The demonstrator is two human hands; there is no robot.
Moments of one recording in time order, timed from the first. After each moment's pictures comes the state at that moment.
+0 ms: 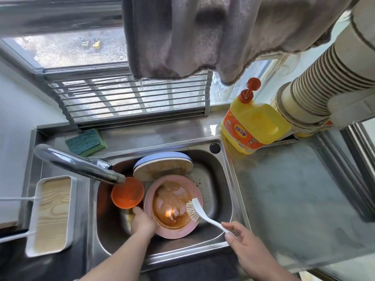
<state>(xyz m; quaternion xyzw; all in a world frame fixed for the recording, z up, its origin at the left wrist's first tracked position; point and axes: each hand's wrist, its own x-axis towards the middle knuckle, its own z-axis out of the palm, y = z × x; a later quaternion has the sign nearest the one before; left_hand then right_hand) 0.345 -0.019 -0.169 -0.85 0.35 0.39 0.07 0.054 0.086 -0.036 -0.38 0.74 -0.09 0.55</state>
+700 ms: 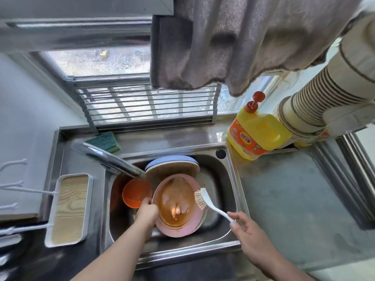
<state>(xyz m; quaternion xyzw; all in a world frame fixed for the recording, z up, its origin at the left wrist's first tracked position) 0.364 -0.045 -0.140 -0.79 0.24 0.56 -0.09 0.063 0.067 -0.009 -0.39 0.75 -0.13 0.51</state>
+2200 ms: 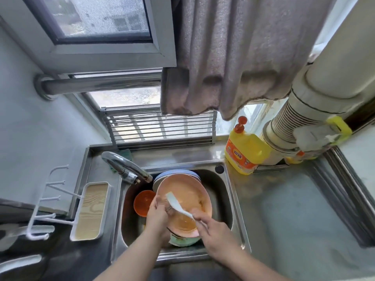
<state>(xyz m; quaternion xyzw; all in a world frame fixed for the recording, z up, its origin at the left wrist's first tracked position) 0.299 -0.025 0.004 -0.69 0.07 0.60 -0.40 0.122 0.043 0.043 -0.58 0.67 -0.07 0.46</state>
